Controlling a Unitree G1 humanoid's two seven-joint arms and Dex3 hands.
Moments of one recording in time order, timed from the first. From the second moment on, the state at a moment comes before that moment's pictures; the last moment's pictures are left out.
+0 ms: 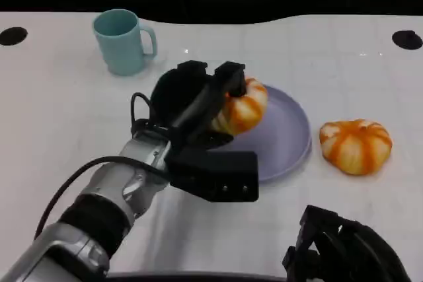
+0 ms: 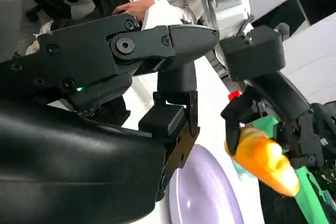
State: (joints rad) left arm -0.76 0.08 -0.54 0.84 0.84 -0.21 0.41; right arm 0.19 -0.05 0.06 -0.02 0.48 0.17 0.62
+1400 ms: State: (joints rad) left arm -0.48 0.22 -0.40 0.44 0.57 -0.40 0.11; right arm 0.21 -0.02 0.07 -0.05 0.46 0.15 0.61
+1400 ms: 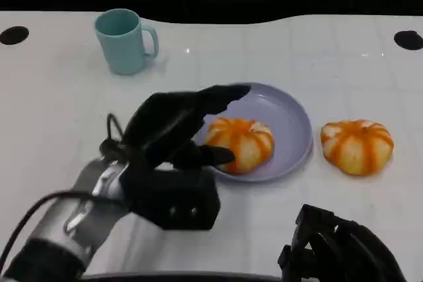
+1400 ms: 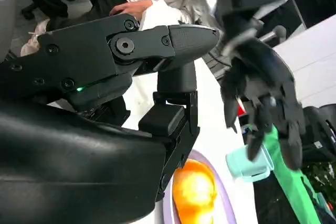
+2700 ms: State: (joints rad) left arm 0.24 0.05 -0.15 -0.07 -0.48 -0.08 -0.46; right arm 0.26 -0.06 0.06 -0.13 0.50 0.19 0.63
